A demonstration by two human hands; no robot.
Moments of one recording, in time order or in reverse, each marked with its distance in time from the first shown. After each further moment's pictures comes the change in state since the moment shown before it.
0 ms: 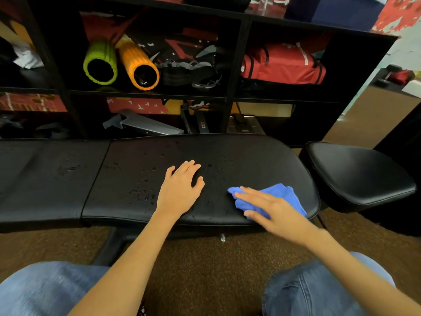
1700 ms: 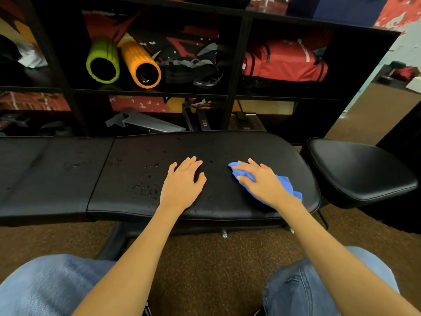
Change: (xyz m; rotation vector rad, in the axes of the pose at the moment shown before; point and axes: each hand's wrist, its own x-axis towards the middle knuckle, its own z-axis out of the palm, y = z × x) left_hand -0.003 0.002 0.001 0.007 -0.013 -0.010; right_hand 0.063 0.011 0.001 0.021 0.121 0.254
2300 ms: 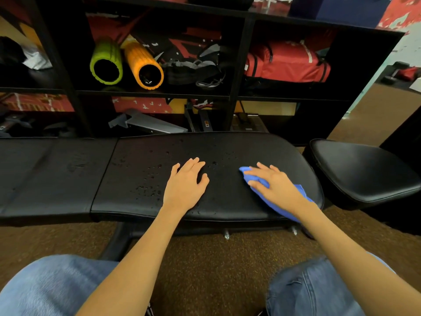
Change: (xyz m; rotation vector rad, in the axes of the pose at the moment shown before) left_hand 0.000 0.001 -0.002 -0.011 0.007 0.002; right_hand -0.013 0.022 -0.011 -0.071 0.012 -0.084
